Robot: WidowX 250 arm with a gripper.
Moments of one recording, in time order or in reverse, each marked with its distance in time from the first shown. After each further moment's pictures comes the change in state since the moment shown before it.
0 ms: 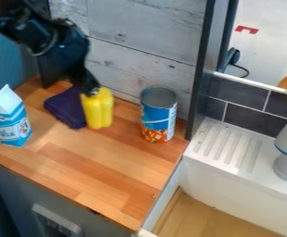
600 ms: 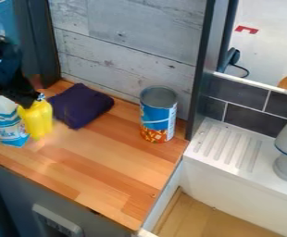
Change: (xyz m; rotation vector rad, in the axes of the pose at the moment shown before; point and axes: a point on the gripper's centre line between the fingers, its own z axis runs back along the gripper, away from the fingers) arm -0.070 0.046 0.018 0.194 0.062 0.353
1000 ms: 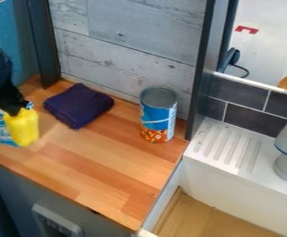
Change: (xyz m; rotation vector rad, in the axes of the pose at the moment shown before) arm -0.015 0.018 -0.007 0.062 0.035 0.021
